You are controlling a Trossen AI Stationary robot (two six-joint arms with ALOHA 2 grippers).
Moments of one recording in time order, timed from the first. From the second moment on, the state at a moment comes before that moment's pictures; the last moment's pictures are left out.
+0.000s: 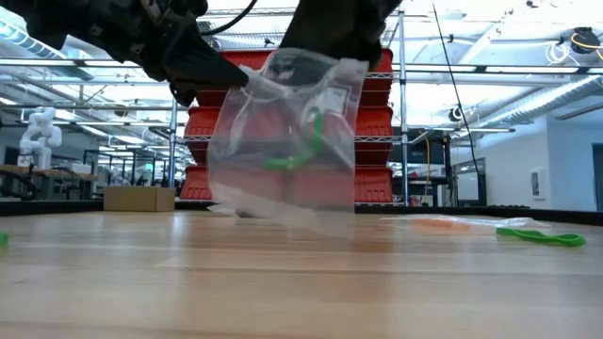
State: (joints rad) left arm -0.29 1.25 0.51 0.41 -0.30 -0.22; right arm 0.33 1.80 1.37 -0.38 0.42 0.41
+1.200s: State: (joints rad) left arm -0.29 1.25 0.51 0.40 -0.29 -0.22; right arm 0.54 1.70 0.88 -0.66 0.19 1.54
